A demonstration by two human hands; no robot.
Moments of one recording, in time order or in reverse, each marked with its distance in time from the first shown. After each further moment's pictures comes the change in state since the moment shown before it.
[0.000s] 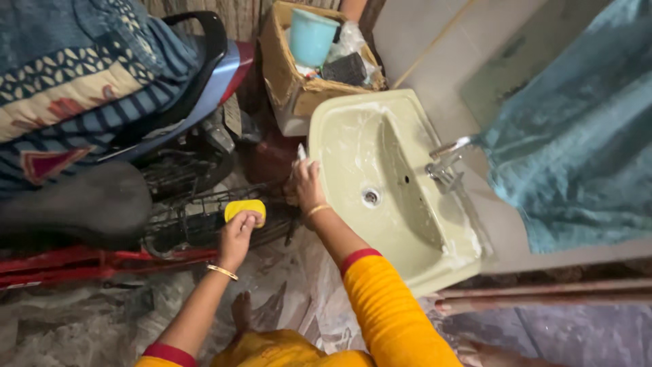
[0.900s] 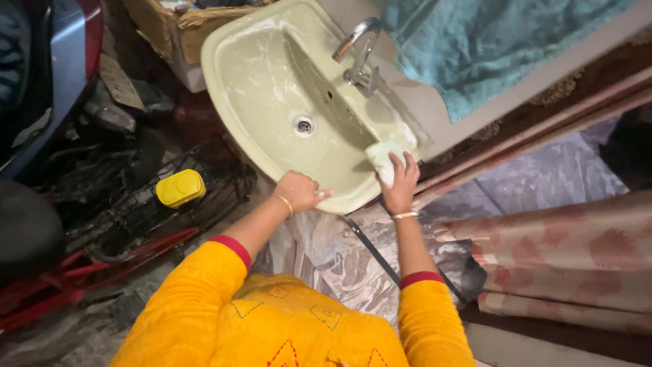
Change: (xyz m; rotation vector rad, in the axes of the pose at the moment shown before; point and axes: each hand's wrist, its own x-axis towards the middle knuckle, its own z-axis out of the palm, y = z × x) left_hand -0.029 0.110 0.223 0.866 -1.120 0.519; right_hand -0.398 0.076 0.099 0.966 0.264 1.147
